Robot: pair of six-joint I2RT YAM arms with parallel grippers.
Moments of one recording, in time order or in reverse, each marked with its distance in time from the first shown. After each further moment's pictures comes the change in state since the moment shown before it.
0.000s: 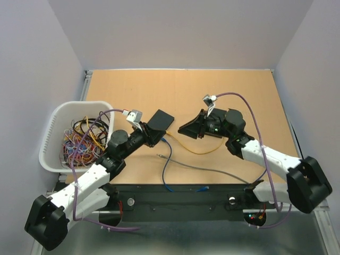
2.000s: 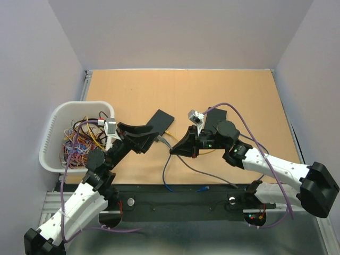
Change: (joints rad) left arm 0.033 -0.374 -0.069 0.090 0.019 -0.112; right arm 0.311 -0.167 0.030 -0.236 0.082 -0.281
